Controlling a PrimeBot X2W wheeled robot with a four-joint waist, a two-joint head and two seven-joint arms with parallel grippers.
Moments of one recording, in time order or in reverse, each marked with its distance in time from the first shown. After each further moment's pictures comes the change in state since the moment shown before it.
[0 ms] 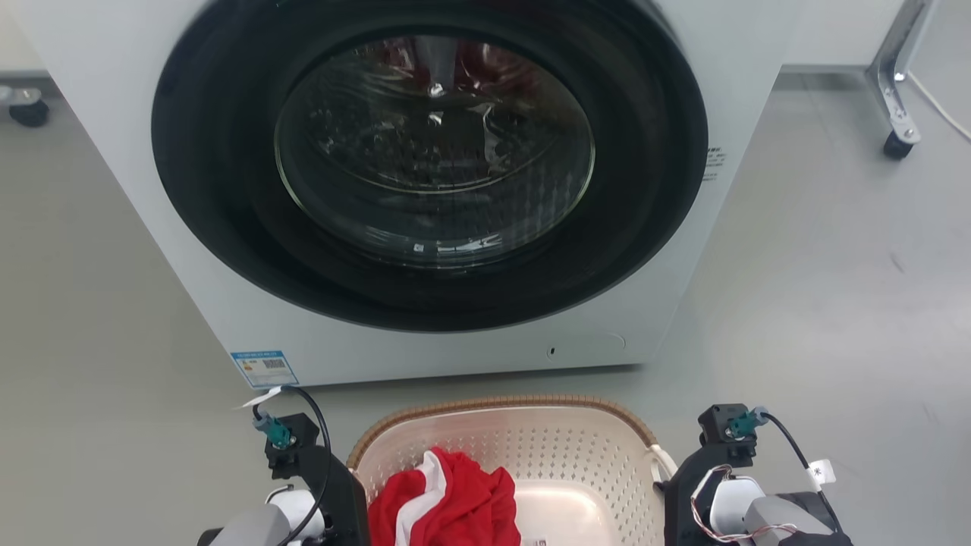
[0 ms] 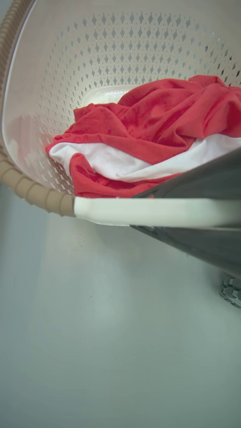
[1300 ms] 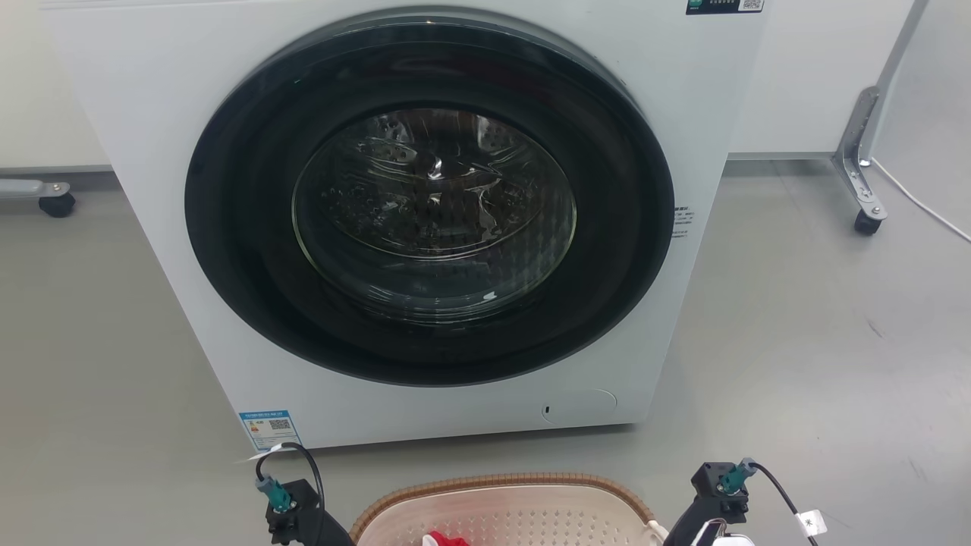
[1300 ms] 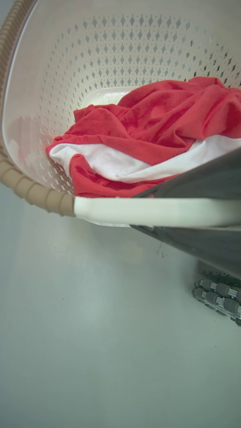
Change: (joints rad) left arm 0.112 0.012 -0.042 -0.002 -0.063 0.001 0.087; right arm 0.105 -0.005 0.098 -0.033 0.131 -0.012 0.137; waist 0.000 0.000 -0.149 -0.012
